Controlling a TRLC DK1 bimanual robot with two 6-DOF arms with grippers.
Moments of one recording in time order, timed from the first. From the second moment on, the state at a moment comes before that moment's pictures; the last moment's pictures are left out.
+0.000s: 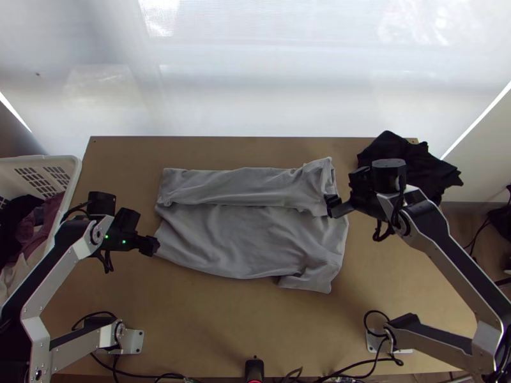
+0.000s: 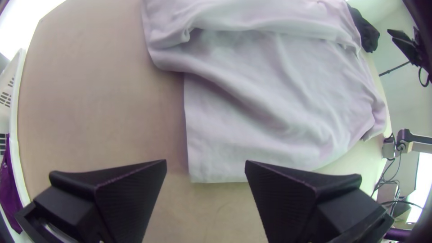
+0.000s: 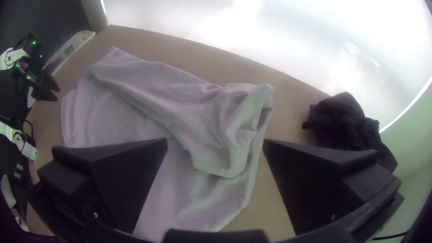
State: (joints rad) left arm 0.04 1.25 0.79 -0.76 0.25 0.28; right arm 0.36 1.25 1.07 -0.53 -0.07 -0.10
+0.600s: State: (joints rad) left arm 0.03 1.30 0.69 -0.61 0.27 0.22; right arm 0.42 1.16 1.04 -0.64 -0.08 -0.11
